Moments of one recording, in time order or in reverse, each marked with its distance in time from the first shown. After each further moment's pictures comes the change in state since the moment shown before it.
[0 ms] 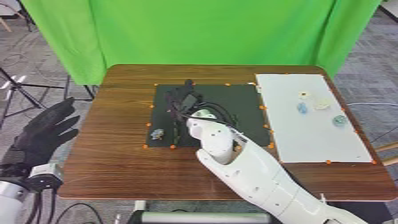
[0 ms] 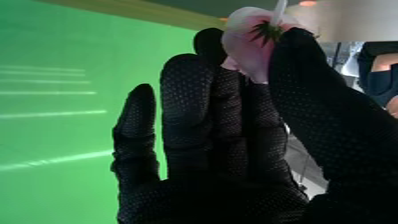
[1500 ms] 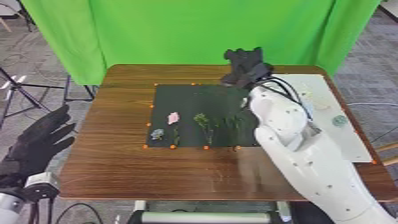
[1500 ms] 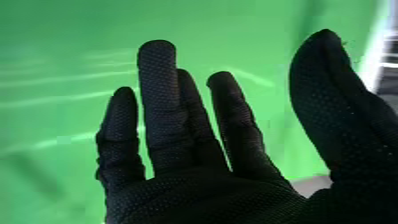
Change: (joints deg) left arm 3.6 -3.4 -1.5 -1.4 0.0 0.1 0.7; right arm -7.5 17.5 19.9 -22.4 10.6 -4.8 8.5
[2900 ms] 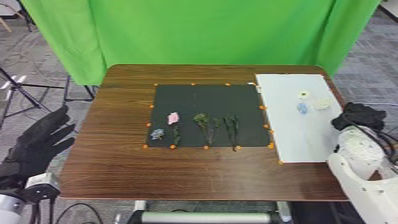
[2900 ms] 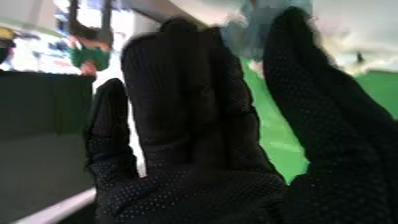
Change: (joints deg) left arm -0.2 -0.7 0.5 0.0 0.0 0.3 0.4; right arm -21.6 12.9 22.0 9.8 2.4 3.3 17.3
